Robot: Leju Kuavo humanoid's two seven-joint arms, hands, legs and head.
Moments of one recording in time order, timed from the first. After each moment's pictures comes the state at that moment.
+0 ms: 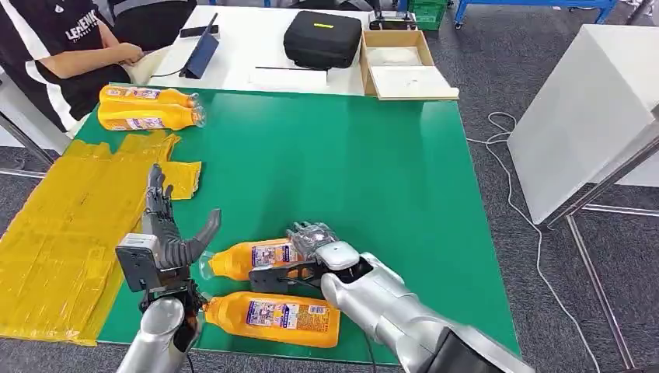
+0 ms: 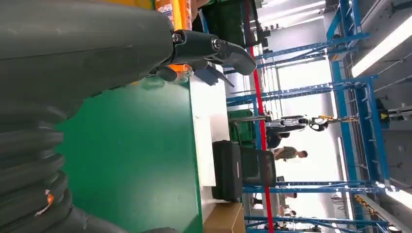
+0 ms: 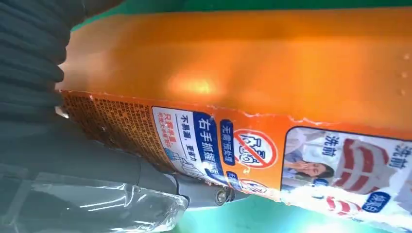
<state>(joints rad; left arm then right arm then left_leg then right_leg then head) -0.13 -0.07 -0.10 -1.37 -0.05 0.41 -0.59 -0.78 0.32 1.07 -0.30 0.84 0.21 0.14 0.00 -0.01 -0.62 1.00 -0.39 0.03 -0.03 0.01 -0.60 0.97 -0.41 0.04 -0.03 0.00</state>
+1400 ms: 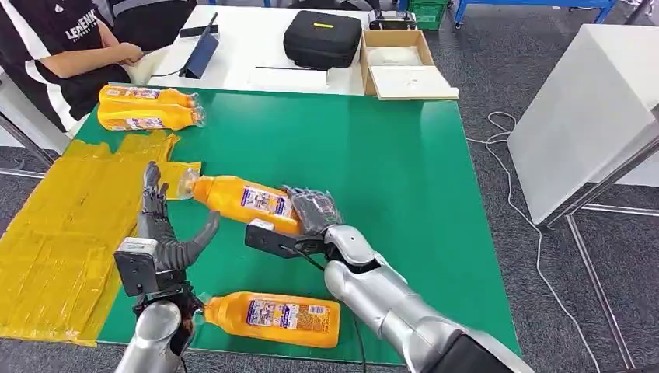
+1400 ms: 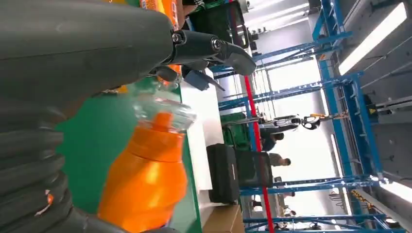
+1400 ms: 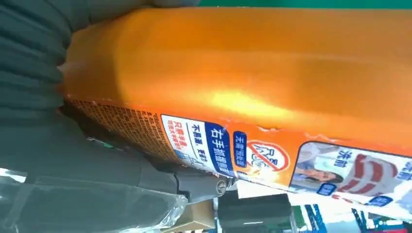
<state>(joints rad) -0.10 -0.07 -0.09 -1.45 -0.14 0.40 -0.56 -0.74 0.30 0.87 -0.43 0.80 -0.20 0.01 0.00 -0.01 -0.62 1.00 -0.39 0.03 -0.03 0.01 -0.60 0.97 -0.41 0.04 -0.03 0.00</state>
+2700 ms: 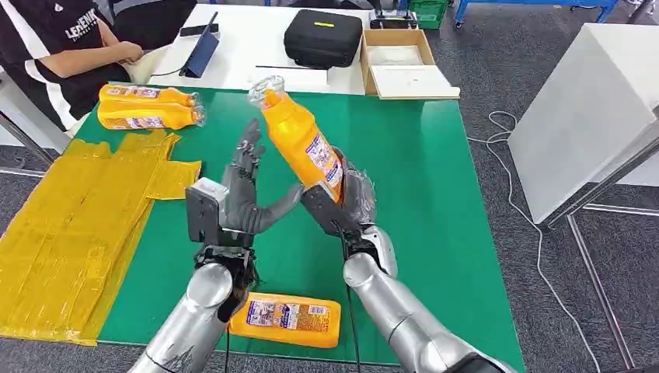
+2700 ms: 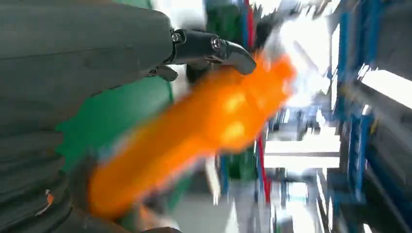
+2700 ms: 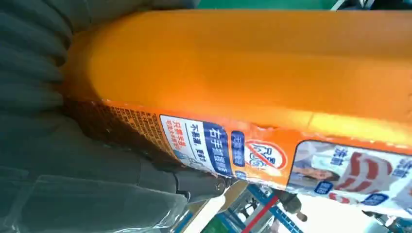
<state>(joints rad) -0.37 -0.16 -0.39 -1.35 0.03 0.22 -0.33 -0.62 0.30 0.54 -0.55 0.52 -0.51 -0.32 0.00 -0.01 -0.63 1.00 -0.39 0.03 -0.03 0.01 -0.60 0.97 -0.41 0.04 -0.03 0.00</state>
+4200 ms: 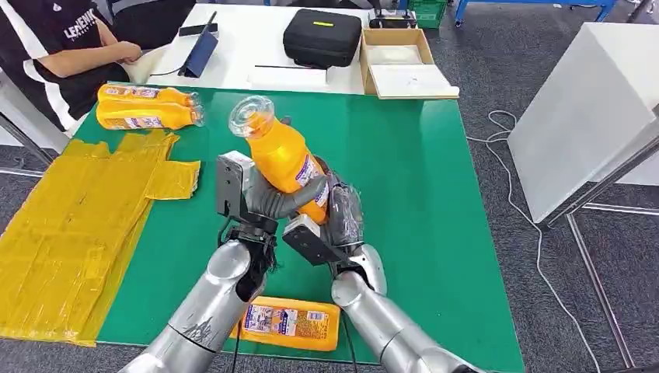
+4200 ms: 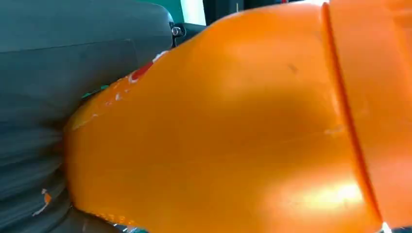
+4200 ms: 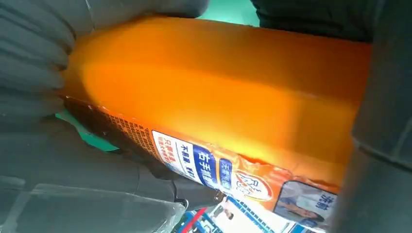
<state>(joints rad) -0.47 -0.23 -0.36 -1.14 0.09 0.13 -0.31 -0.56 0.32 0.65 -0.54 0.47 -0.61 -0.56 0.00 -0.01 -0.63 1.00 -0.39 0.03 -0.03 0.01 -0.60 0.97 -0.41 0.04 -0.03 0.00</state>
